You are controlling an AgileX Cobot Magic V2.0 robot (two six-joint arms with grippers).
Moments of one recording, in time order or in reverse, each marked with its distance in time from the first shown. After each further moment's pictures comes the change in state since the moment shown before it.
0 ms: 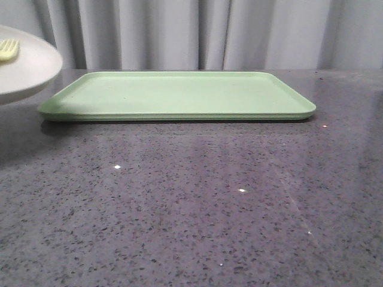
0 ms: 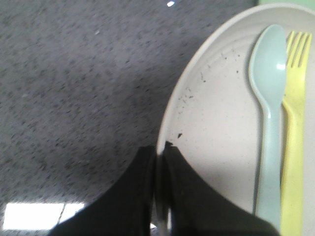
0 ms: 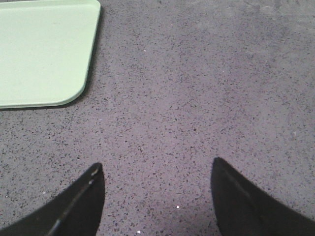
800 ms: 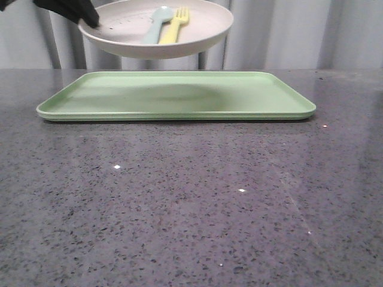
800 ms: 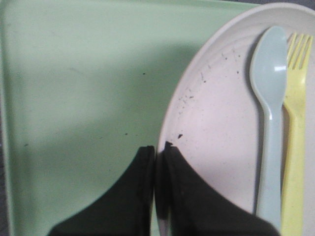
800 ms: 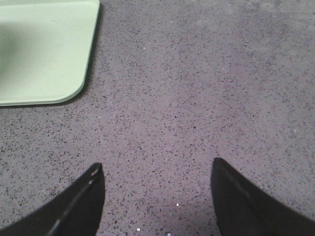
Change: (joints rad) left arm -0.484 0.487 -0.455 -0.125 -0.169 -0.189; right arm 0.000 0.000 0.000 0.000 0.008 0.000
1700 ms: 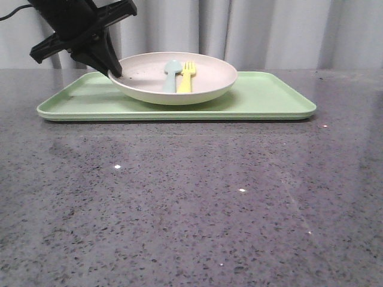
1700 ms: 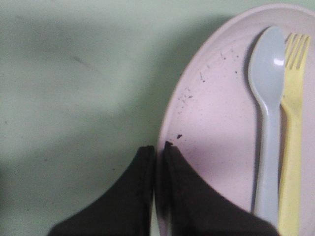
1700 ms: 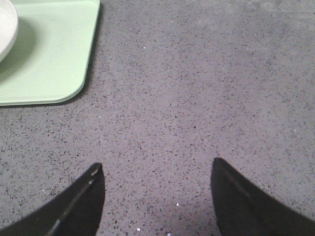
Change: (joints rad) left arm -0.033 0.217 -0.085 0.065 -0.050 -0.132; right arm 0.000 0.000 0.000 0.000 0.000 0.000
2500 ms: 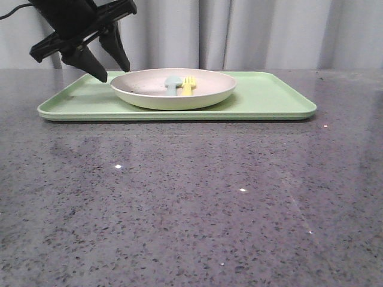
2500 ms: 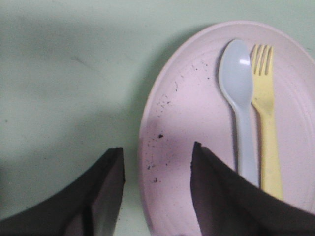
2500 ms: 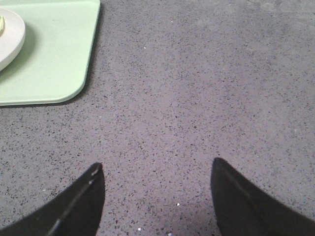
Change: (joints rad) left arm 0.000 -0.007 0.000 -0.008 0.000 -0.004; right arm 0.000 0.000 0.000 0.000 0.000 0.000
